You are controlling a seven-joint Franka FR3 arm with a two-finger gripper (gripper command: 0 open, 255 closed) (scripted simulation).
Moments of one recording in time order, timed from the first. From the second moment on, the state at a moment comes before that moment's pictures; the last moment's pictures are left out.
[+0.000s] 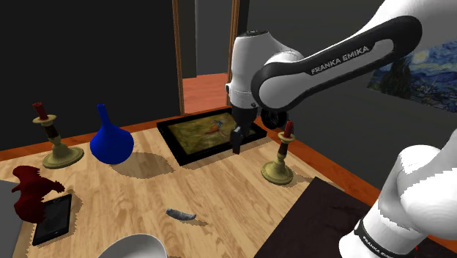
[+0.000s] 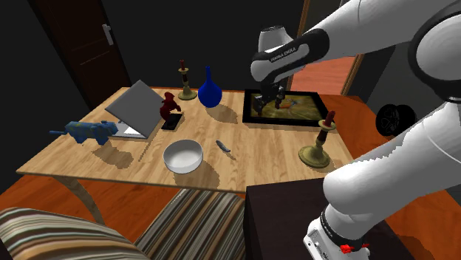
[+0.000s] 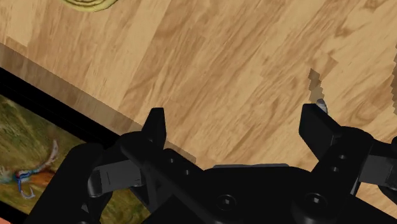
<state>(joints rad) 0.13 -0.27 0.20 -2.40 -0.10 2.16 0.02</state>
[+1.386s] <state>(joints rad) 0.32 0.49 0.28 -1.97 -0.41 2.35 0.31</state>
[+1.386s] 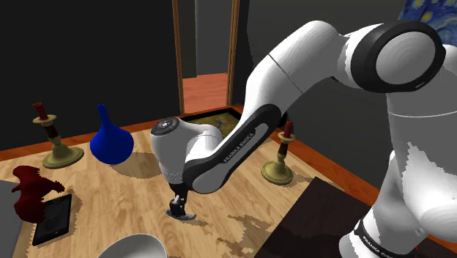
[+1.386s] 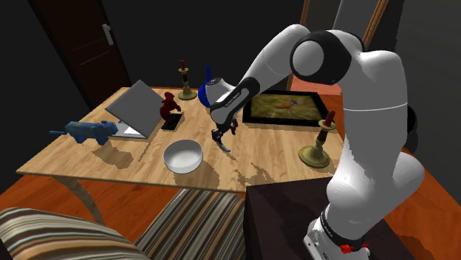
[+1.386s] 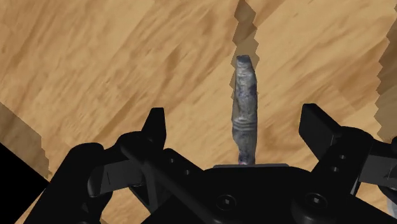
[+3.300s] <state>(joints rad) 0.37 0.66 0.25 -1.88 -0.47 2.40 0.34</state>
